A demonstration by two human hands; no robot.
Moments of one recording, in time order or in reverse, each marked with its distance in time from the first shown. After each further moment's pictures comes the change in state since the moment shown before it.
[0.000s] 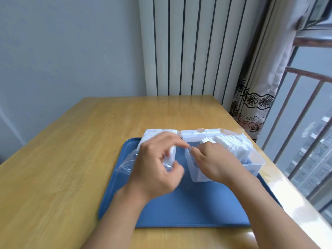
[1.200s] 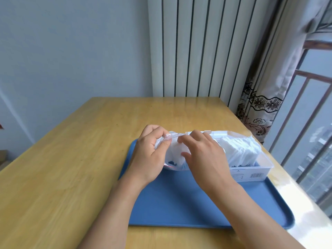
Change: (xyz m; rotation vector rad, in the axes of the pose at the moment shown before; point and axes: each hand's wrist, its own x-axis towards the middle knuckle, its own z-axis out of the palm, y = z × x) left_hand 0.006 -0.030 -0.013 -0.095 0.081 -0.356; right_hand -0.002 -0.029 0.036 -0.227 0.533 -0.409
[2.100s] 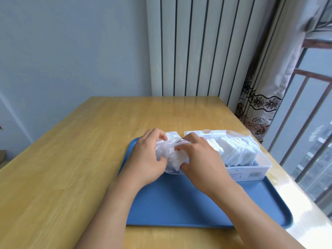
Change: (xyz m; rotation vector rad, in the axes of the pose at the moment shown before) left_hand 0.001 -0.023 -0.002 0.291 -0.097 0.030; right_hand -0.002 -0.004 -0.011 0.144 -0.251 0.037
